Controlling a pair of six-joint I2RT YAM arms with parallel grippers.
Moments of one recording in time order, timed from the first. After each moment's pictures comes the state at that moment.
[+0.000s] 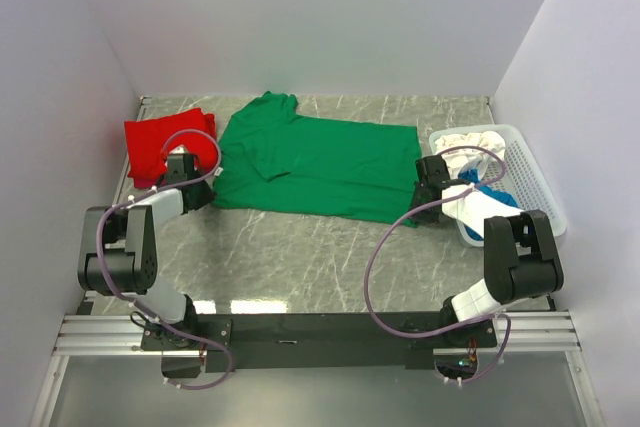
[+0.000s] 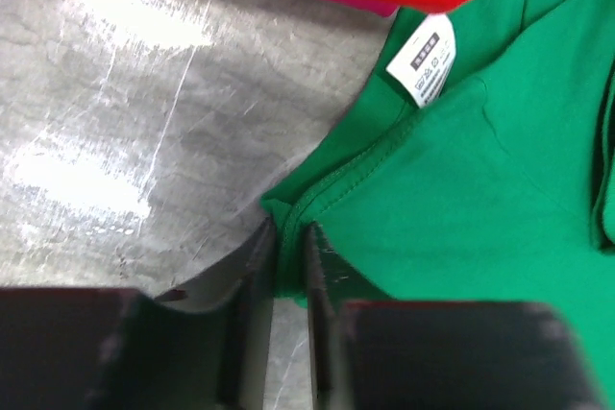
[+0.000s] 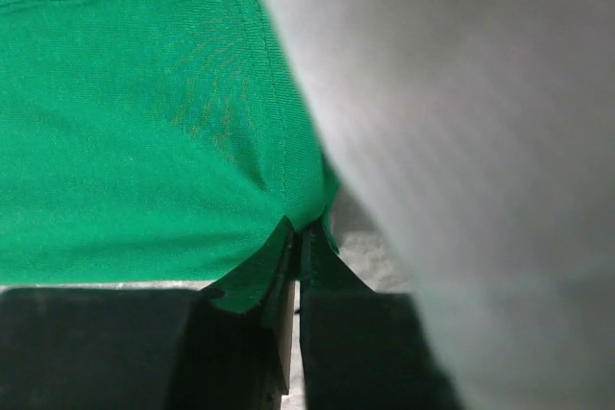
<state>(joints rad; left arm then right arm) 0.03 1.57 0.73 -0.03 -0.04 -0.54 0.16 1.52 0.78 -0.43 0.11 0.49</state>
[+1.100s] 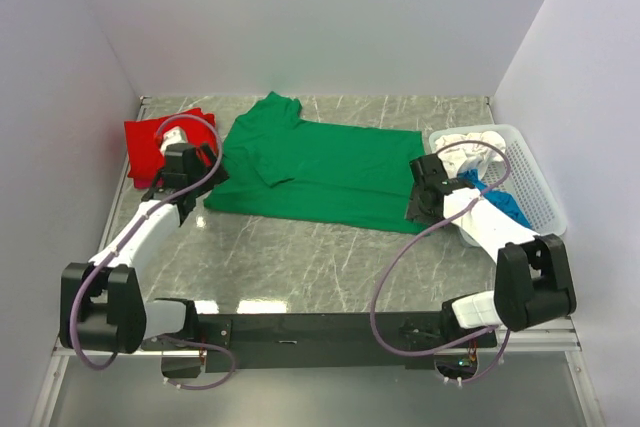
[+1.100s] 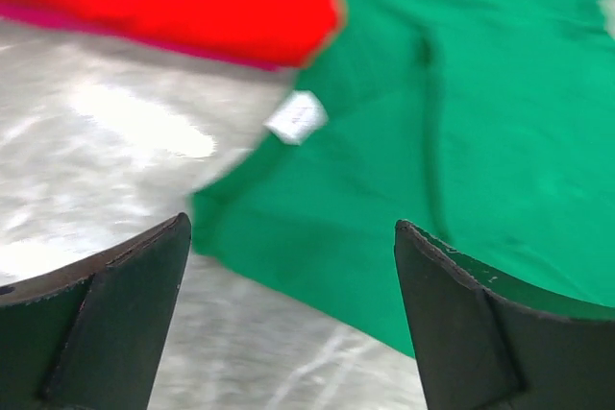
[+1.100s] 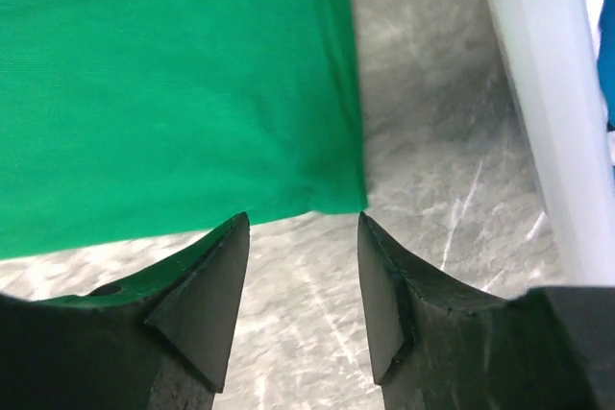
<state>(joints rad) -0.06 1.26 0.75 -0.14 -0.18 -0.57 0.25 1.38 0.81 -0.63 0.27 0.52</state>
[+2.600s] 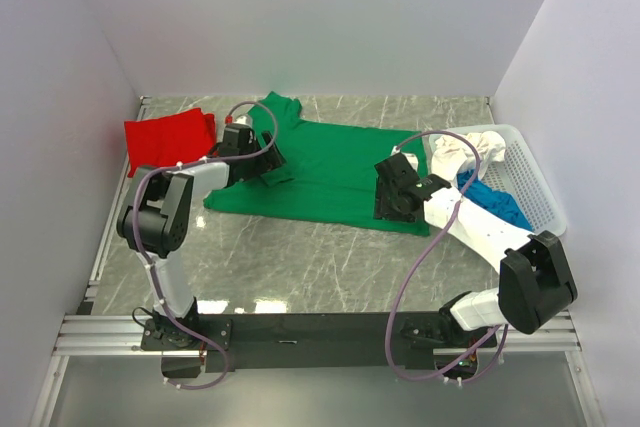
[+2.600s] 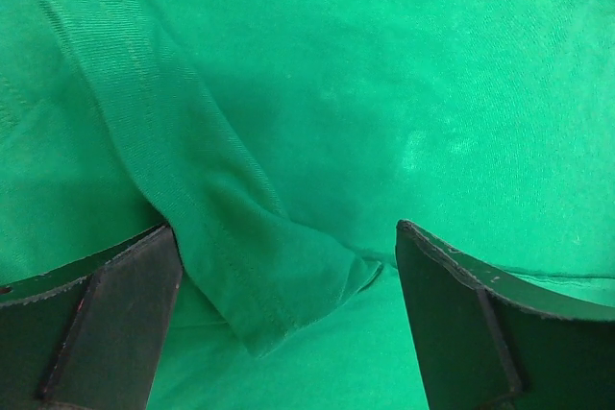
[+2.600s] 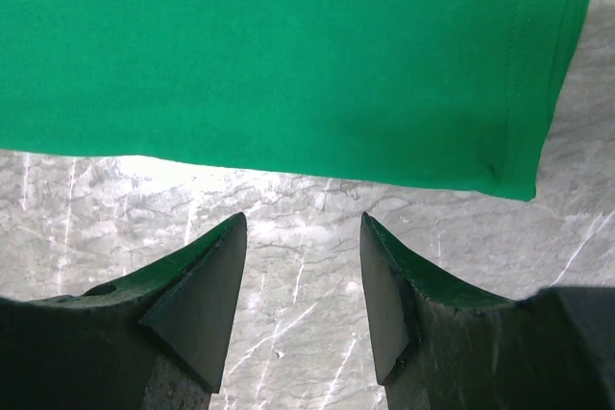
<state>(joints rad) -0.27 1.88 1.09 0.09 0.12 -0.62 0.53 1.37 0.93 -0.65 0.25 0.57</state>
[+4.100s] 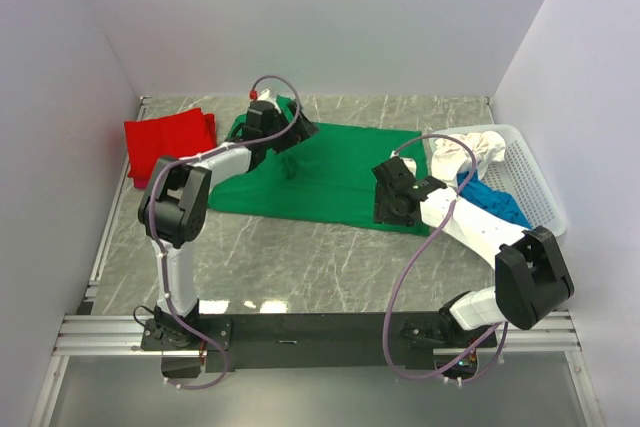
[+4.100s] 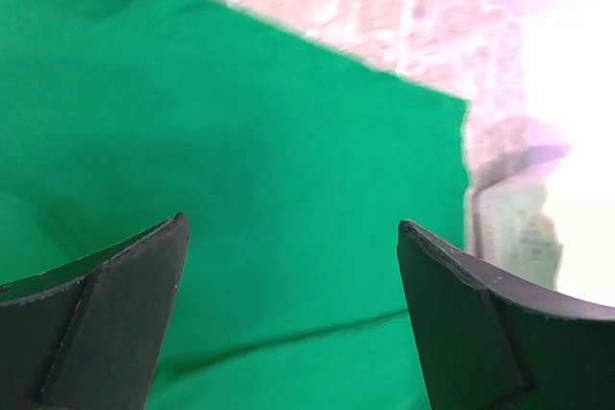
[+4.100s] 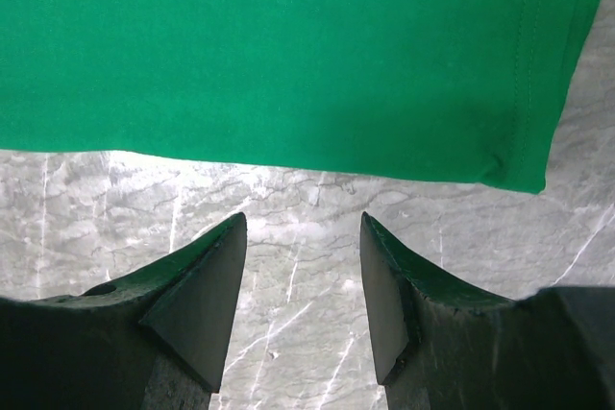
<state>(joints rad) -0.38 2.02 1.37 0.21 0.19 -0.78 0.53 1.40 0.91 -0.65 0.25 0.59</state>
